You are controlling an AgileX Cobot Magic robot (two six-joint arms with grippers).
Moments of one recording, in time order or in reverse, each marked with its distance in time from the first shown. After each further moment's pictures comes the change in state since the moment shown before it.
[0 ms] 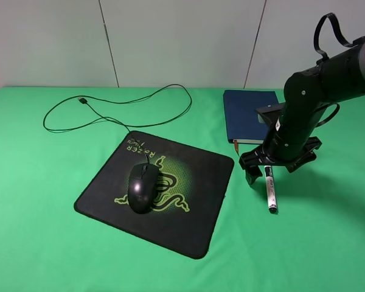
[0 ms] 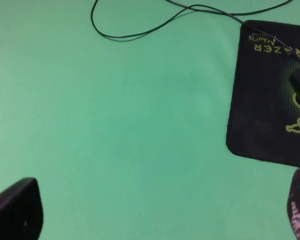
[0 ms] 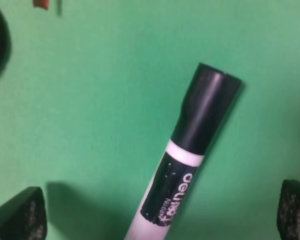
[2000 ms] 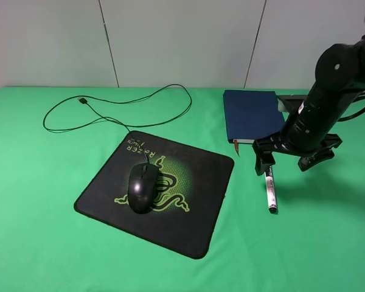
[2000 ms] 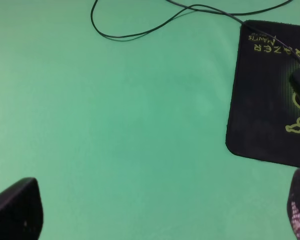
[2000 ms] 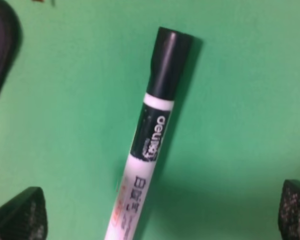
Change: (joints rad) left arm 0.000 0.000 0.000 0.000 0.001 -0.001; right arm -0.105 -0.099 0.000 0.186 0.104 -0.112
